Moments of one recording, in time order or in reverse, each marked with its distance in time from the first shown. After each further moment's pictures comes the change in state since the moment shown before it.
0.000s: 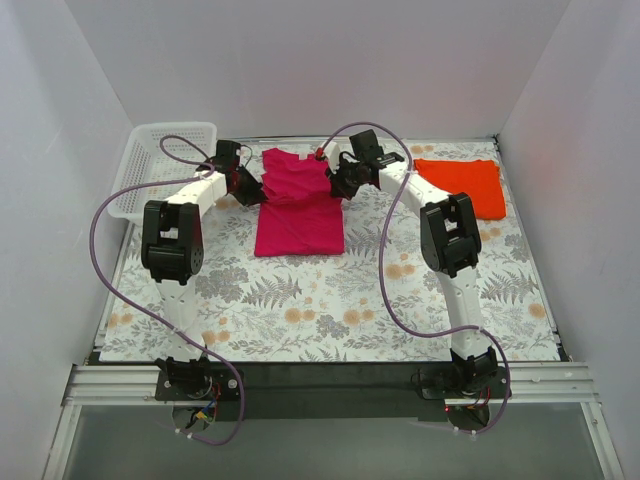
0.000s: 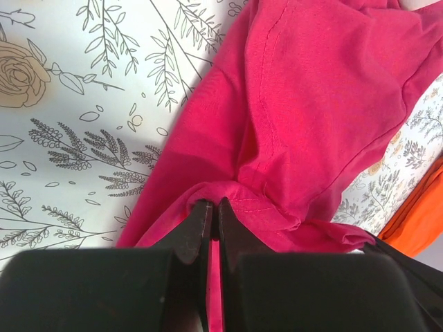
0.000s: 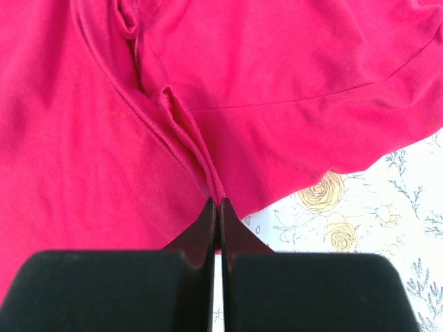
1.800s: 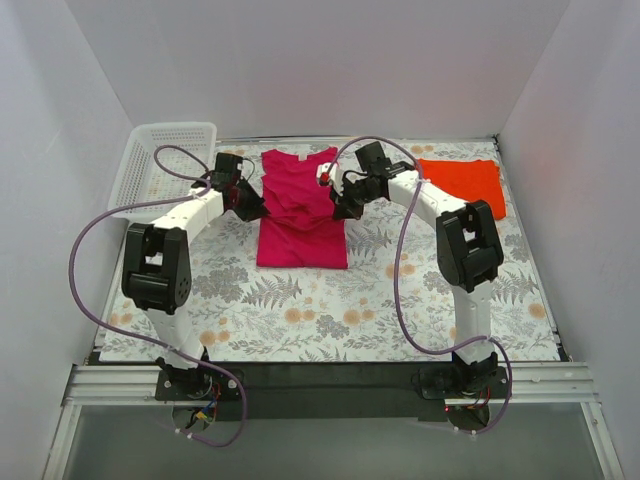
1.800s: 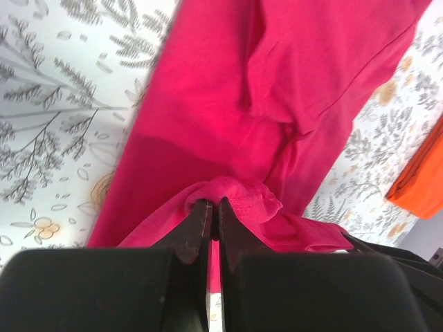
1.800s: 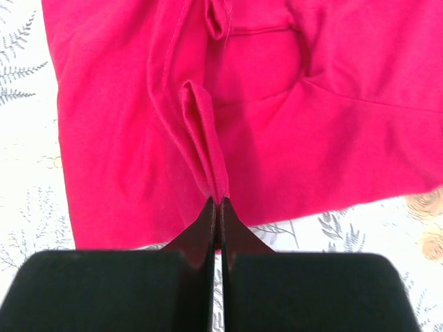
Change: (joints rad) left arm -0.062 -0.299 -0.307 0.018 -0.036 -0.007; right arm 0.027 -0.223 -0.283 -0.097 -0.190 -0.238
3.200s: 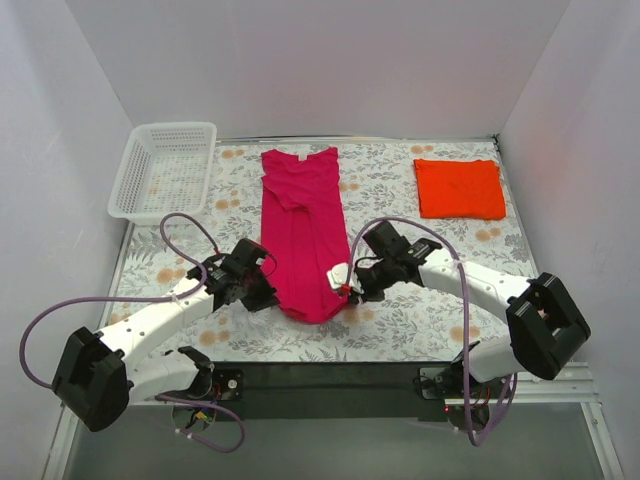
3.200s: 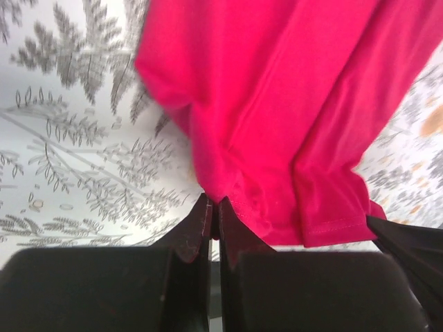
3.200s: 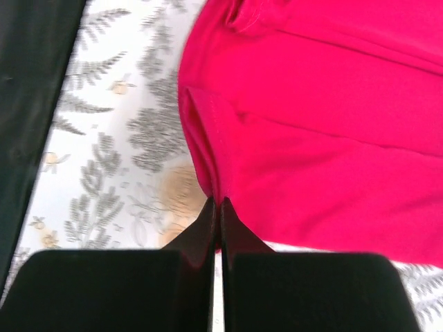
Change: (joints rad) left arm -0.451 -0.722 -0.632 -0.235 -0.182 -0.317; right arm 0.280 -0.687 -0.821 0.026 0.003 -0.269
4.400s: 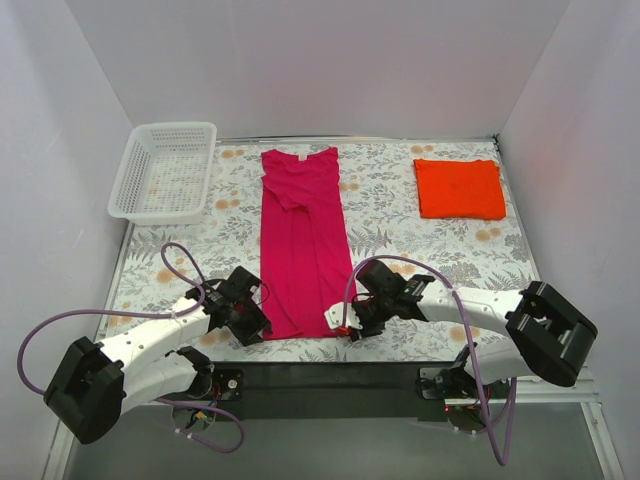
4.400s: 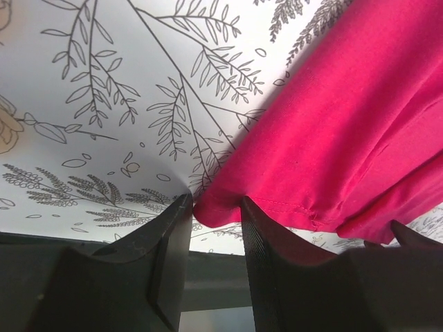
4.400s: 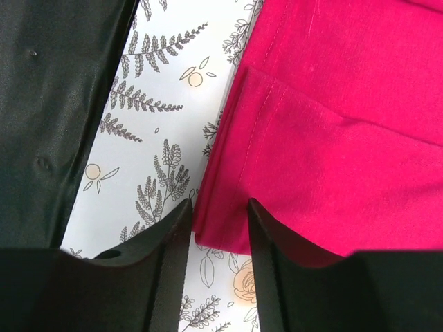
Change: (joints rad) left arm -0.014 -0.075 -0.214 -0.047 0.050 -0.165; right arm 0.182 -0.048 -0.250 0.242 0.167 0.106
